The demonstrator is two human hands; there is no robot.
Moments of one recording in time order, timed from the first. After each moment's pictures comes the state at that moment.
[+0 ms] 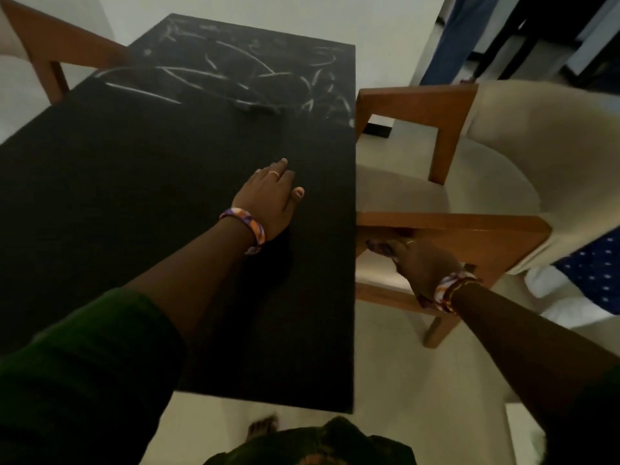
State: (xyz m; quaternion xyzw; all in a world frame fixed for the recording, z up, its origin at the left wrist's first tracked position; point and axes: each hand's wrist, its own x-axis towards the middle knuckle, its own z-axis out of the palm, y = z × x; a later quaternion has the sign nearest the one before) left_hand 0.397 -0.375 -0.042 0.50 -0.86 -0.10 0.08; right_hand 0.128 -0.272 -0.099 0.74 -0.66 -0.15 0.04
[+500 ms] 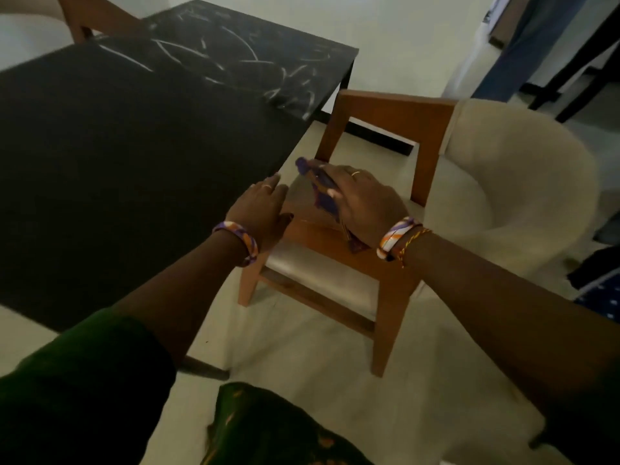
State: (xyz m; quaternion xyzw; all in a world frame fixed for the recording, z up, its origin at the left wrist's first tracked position) left_hand 0.182 -0.298 -0.052 0.62 -0.77 -0.11 0.07; right_hand 0.002 -0.302 -0.020 0.87 -0.45 0.20 0.01
